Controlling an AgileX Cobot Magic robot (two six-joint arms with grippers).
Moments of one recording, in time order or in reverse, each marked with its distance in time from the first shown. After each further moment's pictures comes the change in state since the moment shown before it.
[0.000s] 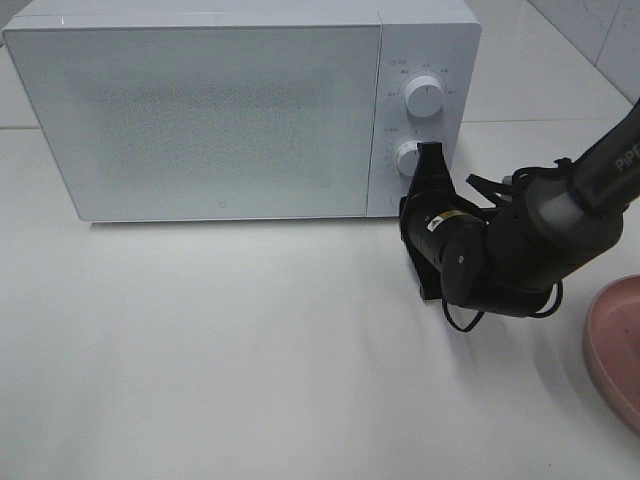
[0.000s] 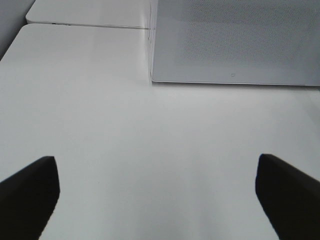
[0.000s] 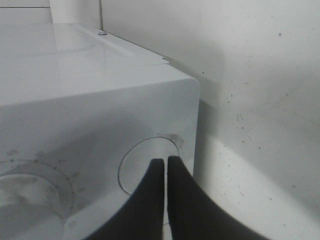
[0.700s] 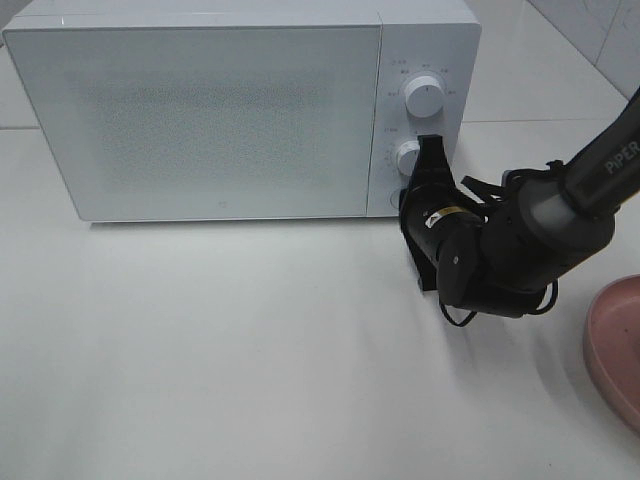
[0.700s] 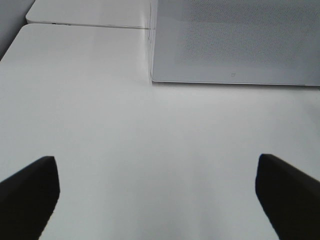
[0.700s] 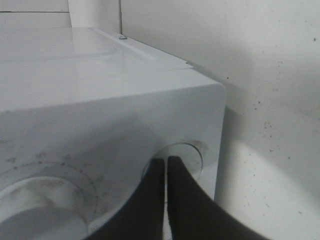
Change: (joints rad) left arm 0.000 0.000 0.000 0.000 0.000 0.000; right arm 0.000 0.016 -0.011 0.006 -0.067 -0.004
